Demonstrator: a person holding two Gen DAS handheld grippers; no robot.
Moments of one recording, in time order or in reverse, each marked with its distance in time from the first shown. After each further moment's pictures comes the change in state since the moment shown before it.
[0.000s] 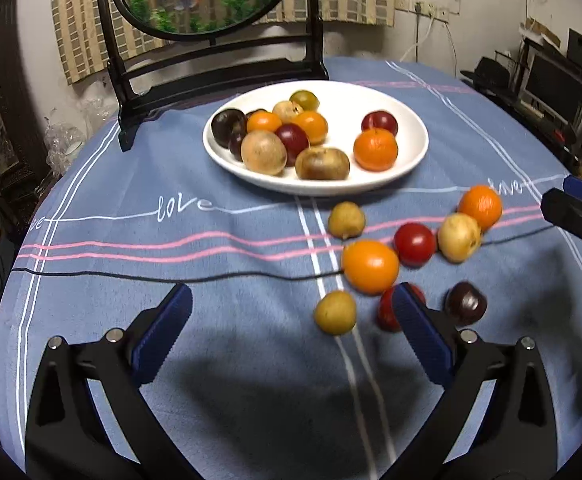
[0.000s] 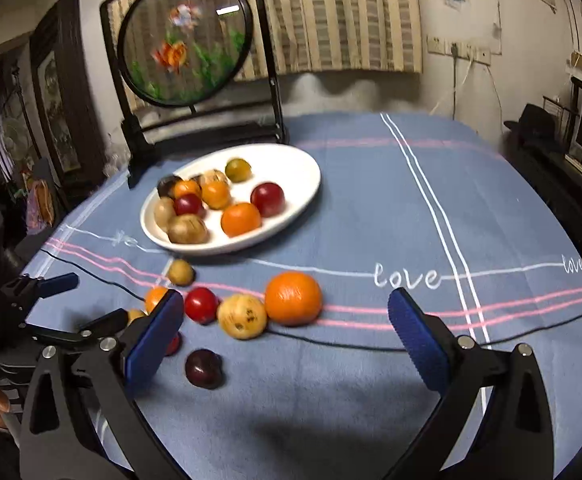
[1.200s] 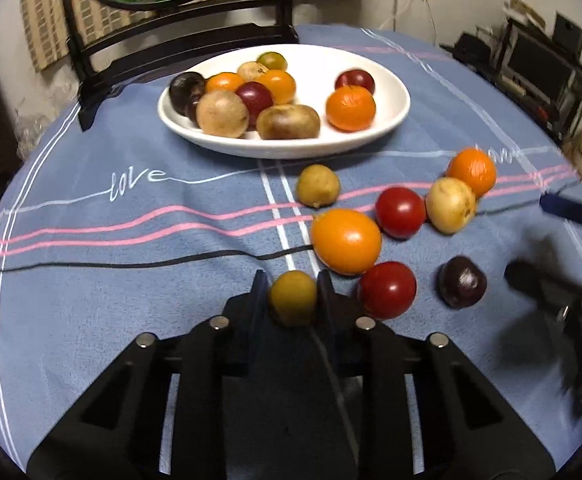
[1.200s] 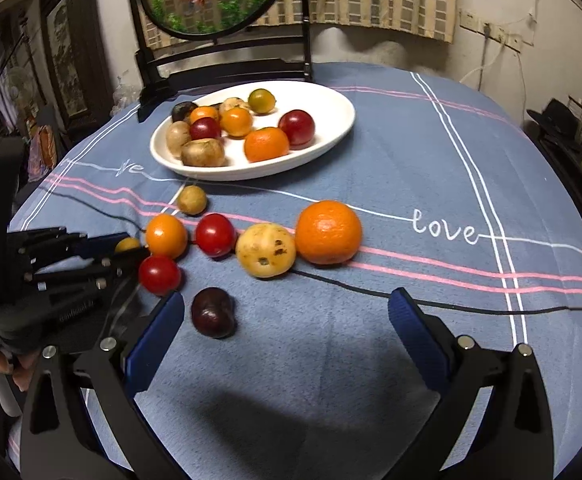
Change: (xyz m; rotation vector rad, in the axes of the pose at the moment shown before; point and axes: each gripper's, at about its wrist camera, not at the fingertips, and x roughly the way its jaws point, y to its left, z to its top) left arm 0.025 -0.006 -0.001 0.003 0.083 -0.111; right arm 0.023 0.028 -0.025 -0.115 0.160 0.031
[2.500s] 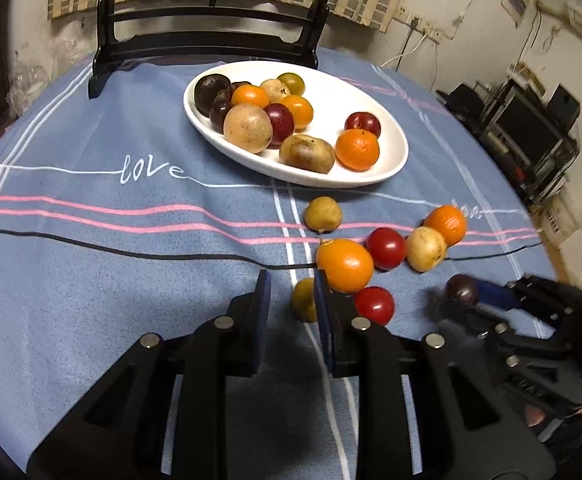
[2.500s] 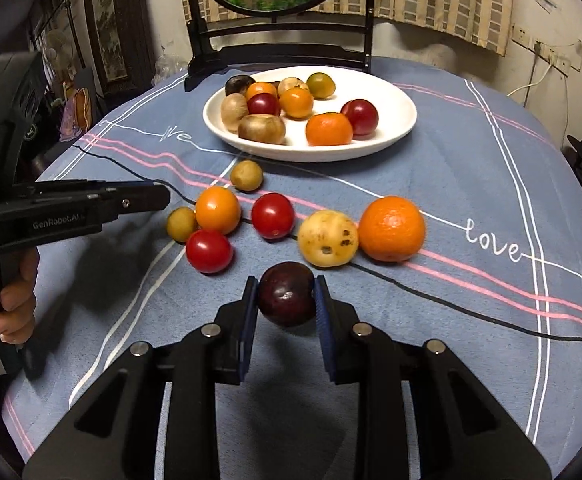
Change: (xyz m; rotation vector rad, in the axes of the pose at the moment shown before) left arm -0.017 0.030 0.005 -0.153 -0.026 -0.135; right arm 0.008 0.023 0.002 -0.117 0.054 0.100
